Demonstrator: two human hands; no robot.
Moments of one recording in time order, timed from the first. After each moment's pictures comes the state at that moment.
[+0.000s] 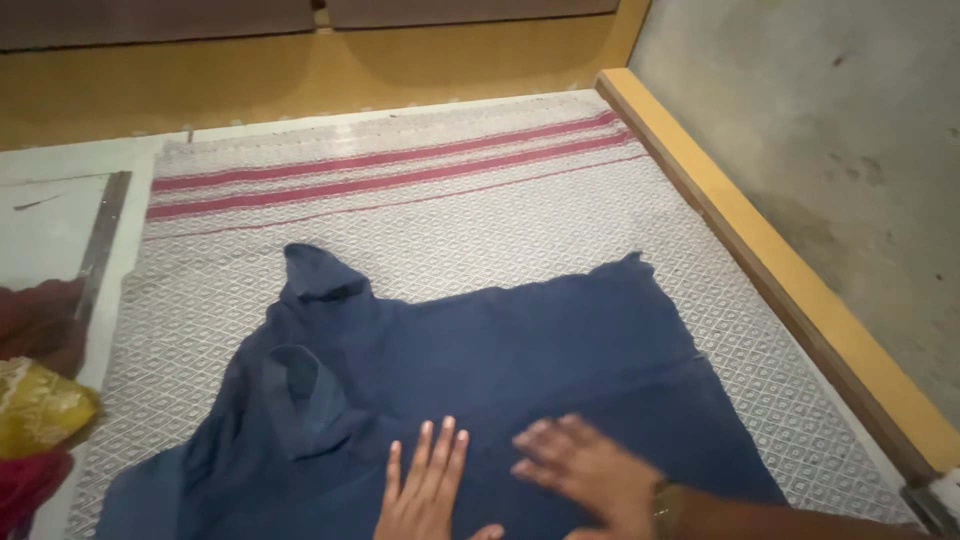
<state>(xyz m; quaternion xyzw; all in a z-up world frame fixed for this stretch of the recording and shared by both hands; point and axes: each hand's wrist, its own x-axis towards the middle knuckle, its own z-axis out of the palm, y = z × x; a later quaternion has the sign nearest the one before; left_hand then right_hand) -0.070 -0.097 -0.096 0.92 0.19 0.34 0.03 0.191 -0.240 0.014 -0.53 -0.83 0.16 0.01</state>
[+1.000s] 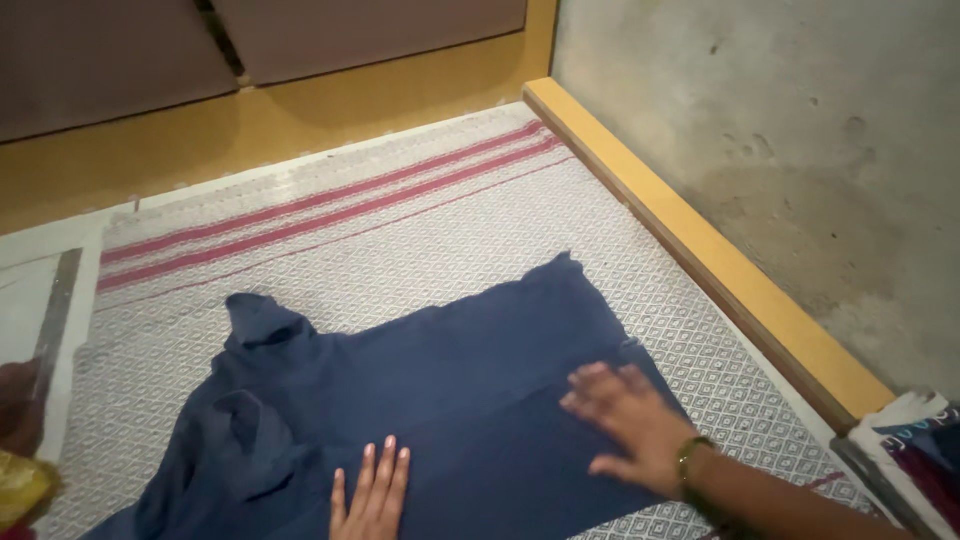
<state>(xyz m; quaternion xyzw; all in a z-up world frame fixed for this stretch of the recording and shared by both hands) -0.071 -0.079 -0.145 0.90 0.27 0.29 -0.17 0.265 -0.300 0.062 -0.76 -0.63 0.16 -0.10</state>
